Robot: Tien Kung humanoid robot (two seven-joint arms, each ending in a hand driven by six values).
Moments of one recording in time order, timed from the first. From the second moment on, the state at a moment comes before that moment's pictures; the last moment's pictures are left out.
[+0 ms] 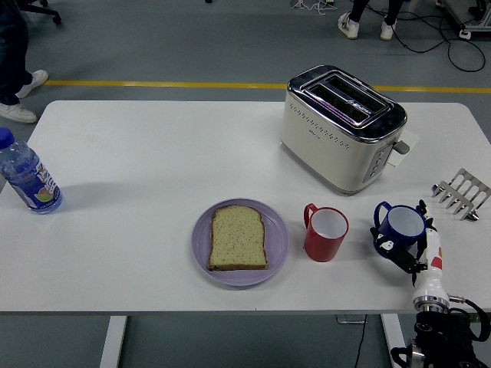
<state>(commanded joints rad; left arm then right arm) -0.09 0.00 -0.15 -0.20 0.47 0.06 0.06 0.16 -0.07 1.00 0.89 -0.85 -0.57 0.62</state>
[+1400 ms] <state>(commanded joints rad) -0.10 0.00 -0.16 -0.20 0.48 0.06 0.06 0.21 -0.06 0.96 0.83 -0.75 -0.58 0.65</state>
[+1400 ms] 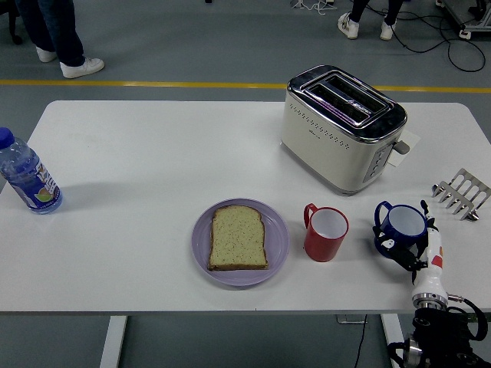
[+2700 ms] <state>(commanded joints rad) -0.09 0.00 -0.16 -0.20 0.48 0.06 0.06 0.18 -0.10 1.01 0.96 -0.76 -0.61 0.65</state>
